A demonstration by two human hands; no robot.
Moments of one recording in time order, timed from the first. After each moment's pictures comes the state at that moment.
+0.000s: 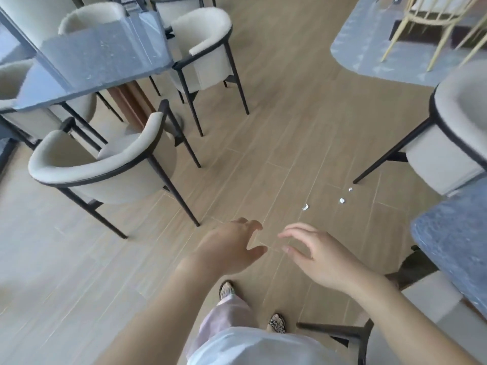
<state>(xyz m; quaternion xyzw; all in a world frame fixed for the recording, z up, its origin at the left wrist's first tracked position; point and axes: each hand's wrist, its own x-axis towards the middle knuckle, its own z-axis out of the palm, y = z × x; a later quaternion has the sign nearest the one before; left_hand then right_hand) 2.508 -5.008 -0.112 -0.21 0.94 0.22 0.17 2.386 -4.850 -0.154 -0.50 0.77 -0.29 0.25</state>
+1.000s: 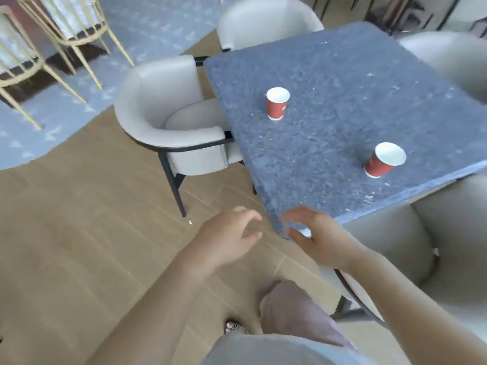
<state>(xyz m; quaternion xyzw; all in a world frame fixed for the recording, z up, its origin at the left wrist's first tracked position) 2.041 -4.920 -0.134 0.47 0.83 0.15 0.26 2.184 -4.765 -0.151 0.18 0.91 -0.38 0.02</state>
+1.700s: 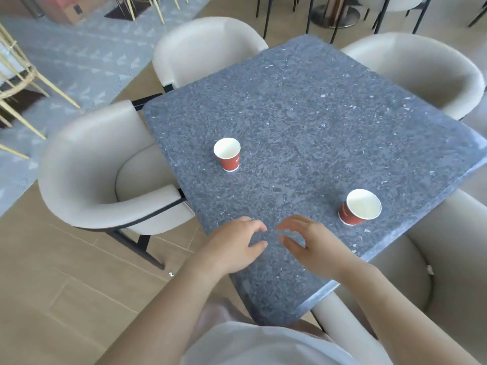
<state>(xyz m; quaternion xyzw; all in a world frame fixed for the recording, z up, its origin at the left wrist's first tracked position) 1.952 -4.706 -0.155 0.56 0.77 0.09 0.30 2.117 -4.599 -0.167 0.28 0.88 -0.38 -0.02</state>
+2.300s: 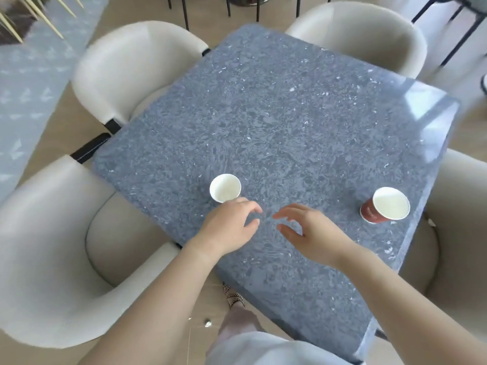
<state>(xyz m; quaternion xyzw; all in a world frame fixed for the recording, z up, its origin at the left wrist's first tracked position) 1.797 -4.593 -0.172 0.68 0.67 0.06 0.30 1.995 -4.563 -0.169 0.44 0.81 -0.38 -0.08</state>
